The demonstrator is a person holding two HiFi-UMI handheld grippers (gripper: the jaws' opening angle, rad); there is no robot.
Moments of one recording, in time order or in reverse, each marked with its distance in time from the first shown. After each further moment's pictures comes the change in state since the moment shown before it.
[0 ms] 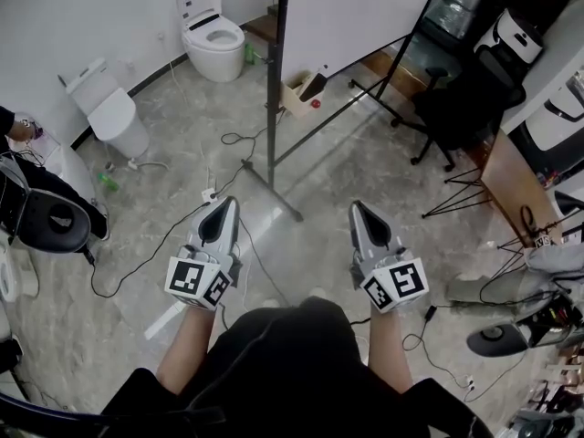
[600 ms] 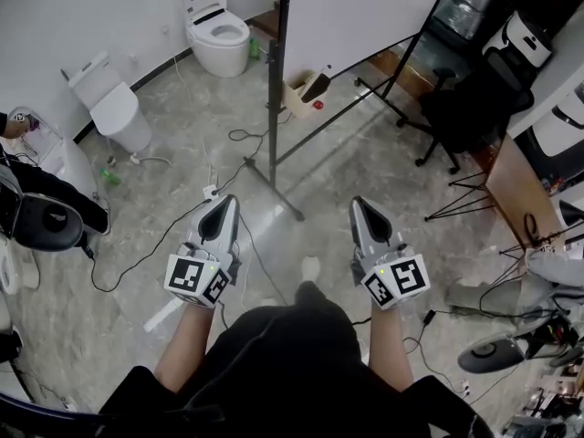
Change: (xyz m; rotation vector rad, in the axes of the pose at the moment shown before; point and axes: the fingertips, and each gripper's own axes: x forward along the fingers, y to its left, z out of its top) left arm 0.026 0.006 -0.008 0.008 0.029 0.022; right arm 0.025 -0.026 -0.001 0.010 0.003 0.034
